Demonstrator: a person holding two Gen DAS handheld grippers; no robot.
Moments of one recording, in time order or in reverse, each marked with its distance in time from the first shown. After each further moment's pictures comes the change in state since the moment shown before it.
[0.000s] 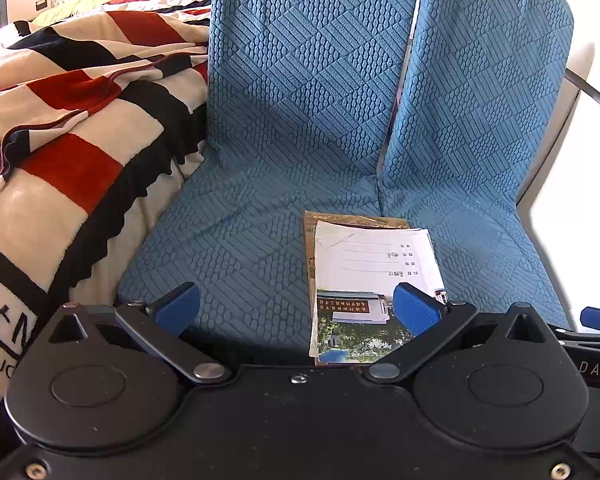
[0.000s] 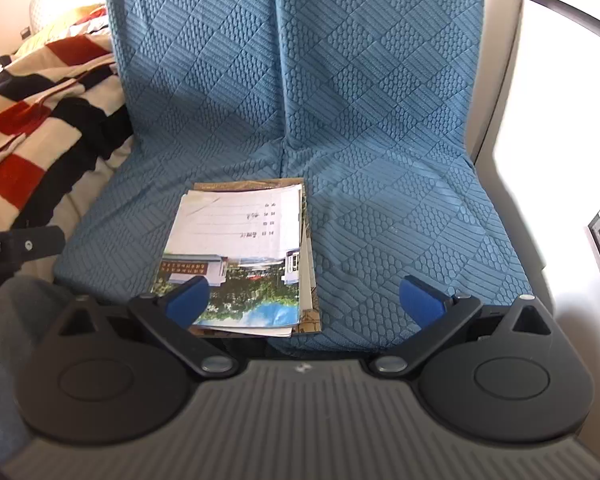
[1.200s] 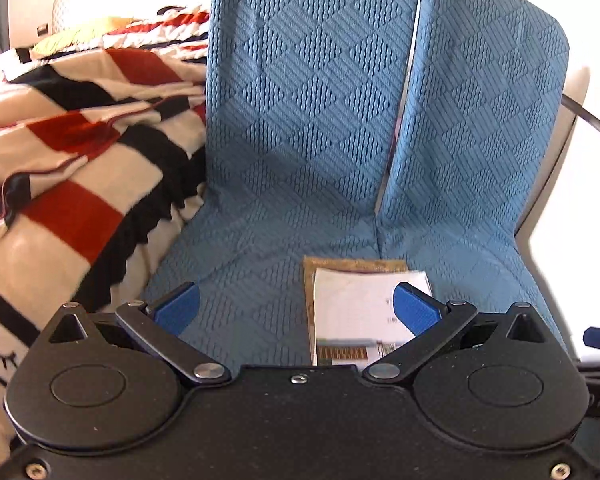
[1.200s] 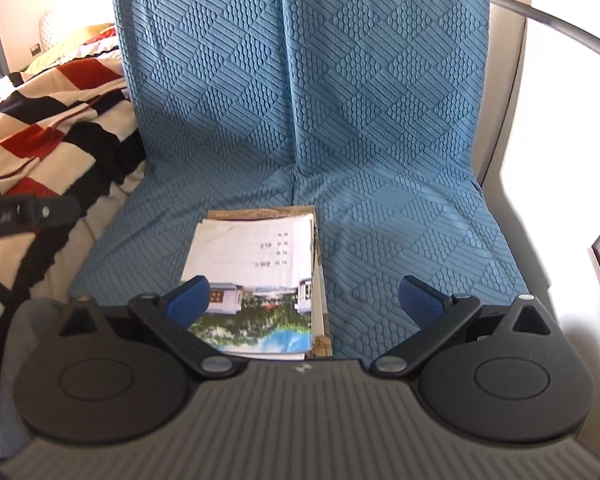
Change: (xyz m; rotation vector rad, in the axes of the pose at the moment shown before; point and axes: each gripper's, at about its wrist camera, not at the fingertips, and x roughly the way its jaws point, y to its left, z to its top) left arm -0.005 -0.001 0.025 0.009 -0.085 0.001; right arm -0.011 0.002 0.013 0.002 -0.046 0.026
